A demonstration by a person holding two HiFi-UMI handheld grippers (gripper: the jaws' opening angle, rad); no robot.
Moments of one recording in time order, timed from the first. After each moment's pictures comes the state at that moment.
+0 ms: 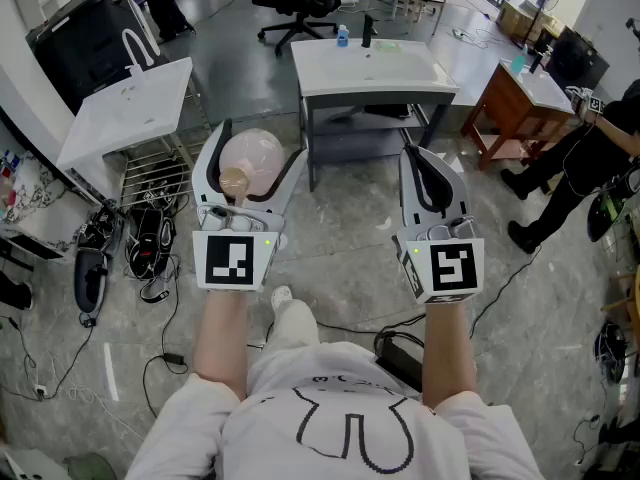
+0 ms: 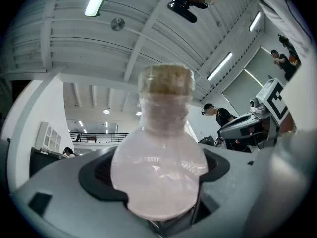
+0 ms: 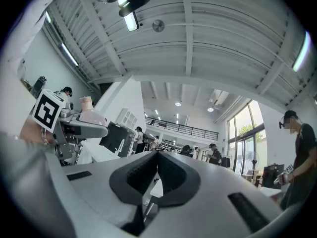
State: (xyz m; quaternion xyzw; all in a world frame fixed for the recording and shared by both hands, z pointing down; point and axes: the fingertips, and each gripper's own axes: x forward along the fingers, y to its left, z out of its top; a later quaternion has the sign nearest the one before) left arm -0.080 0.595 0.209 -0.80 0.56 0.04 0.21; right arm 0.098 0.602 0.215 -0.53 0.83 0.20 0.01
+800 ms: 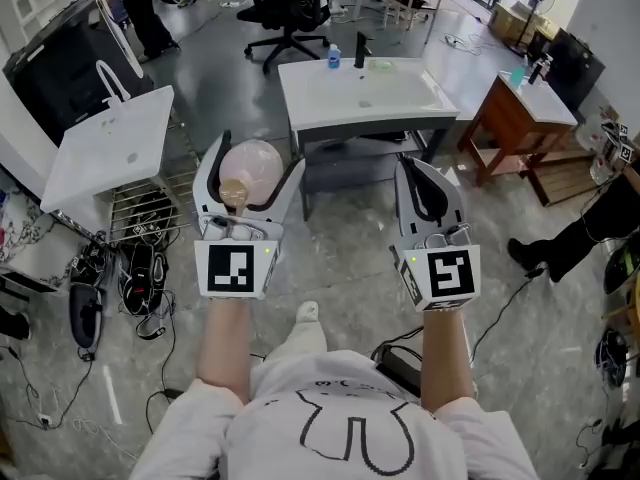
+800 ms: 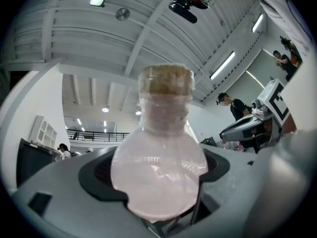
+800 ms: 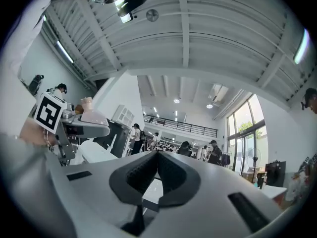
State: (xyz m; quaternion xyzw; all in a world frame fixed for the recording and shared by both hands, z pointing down) left arm -0.076 0.440 0.211 -0.81 0.55 0.05 0.21; right arm 0.102 0.454 0.223 -0.54 0.82 0.19 0.00
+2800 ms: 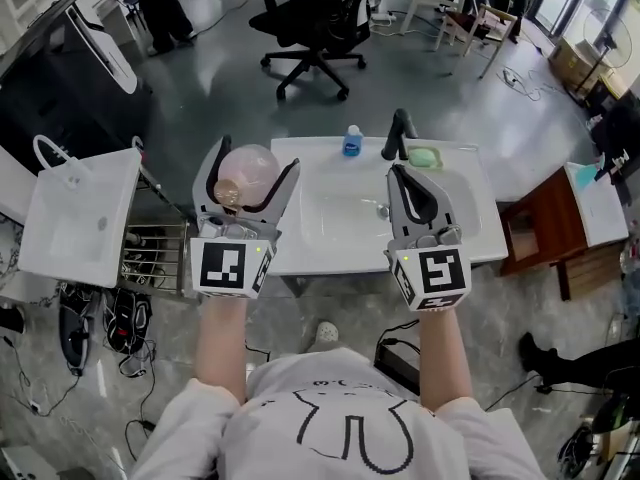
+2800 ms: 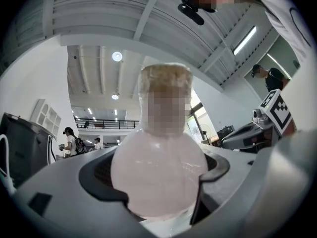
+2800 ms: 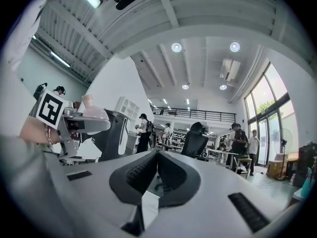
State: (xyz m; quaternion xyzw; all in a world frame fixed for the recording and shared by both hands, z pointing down) left arm -0.052 -0.108 0.237 -0.78 0.61 0.04 0.16; right arm 0.126 -0.127 0.267 -0.45 0.88 0.13 -0.03
